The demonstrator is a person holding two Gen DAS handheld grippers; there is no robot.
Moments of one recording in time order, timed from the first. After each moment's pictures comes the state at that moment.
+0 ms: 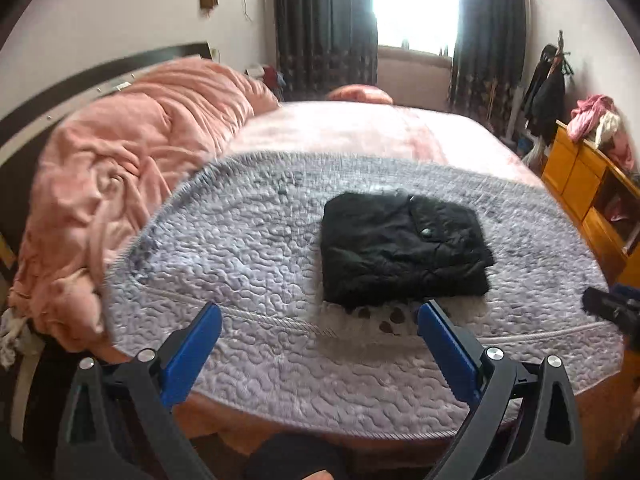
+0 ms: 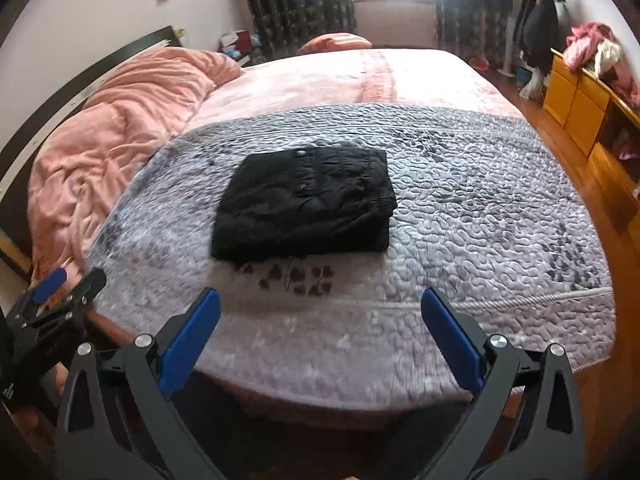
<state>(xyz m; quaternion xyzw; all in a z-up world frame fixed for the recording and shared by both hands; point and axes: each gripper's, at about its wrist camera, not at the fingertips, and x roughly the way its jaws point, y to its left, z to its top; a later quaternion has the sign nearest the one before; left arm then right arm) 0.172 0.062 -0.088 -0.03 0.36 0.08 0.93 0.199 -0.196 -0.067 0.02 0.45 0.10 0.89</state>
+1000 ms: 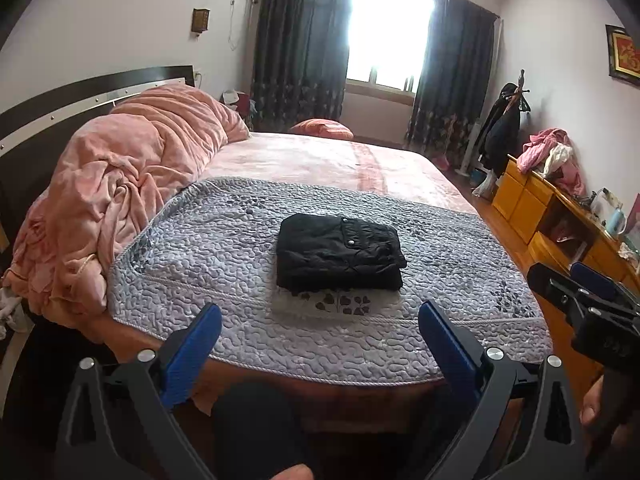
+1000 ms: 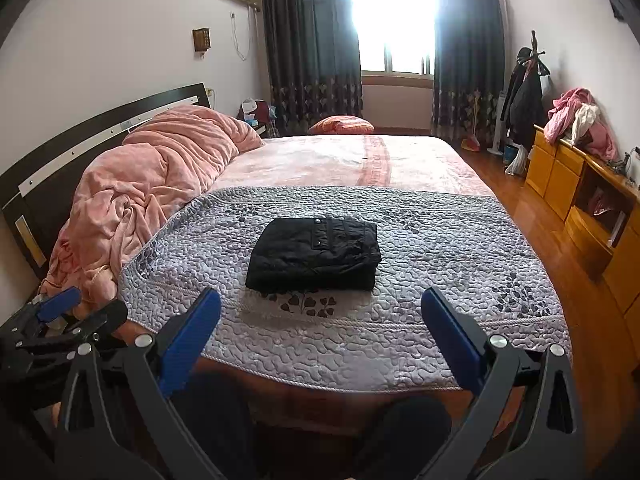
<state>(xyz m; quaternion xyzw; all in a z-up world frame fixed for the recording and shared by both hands) 0.022 0.031 -0.002 -0.07 0.31 0.01 0.95 0.041 -0.199 0.033 -0.01 0.31 0.10 0.95</state>
